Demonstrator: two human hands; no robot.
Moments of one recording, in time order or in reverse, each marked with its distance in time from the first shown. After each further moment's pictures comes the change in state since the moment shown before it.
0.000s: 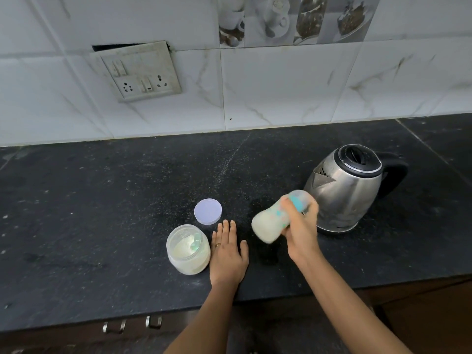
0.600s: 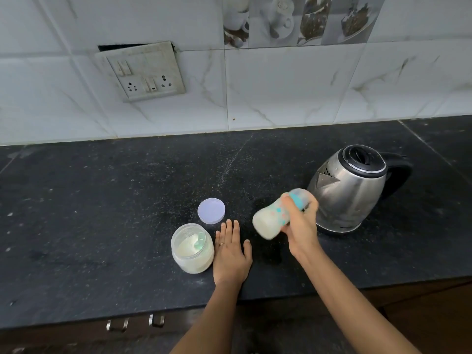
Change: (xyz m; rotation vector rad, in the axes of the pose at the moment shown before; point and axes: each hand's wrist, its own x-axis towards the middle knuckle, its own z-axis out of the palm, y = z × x) left_hand -0.001 0.000 0.001 -0.020 0.004 -0.005; right_hand 0.001 0.000 0.007 -0.083 -0.026 -0.007
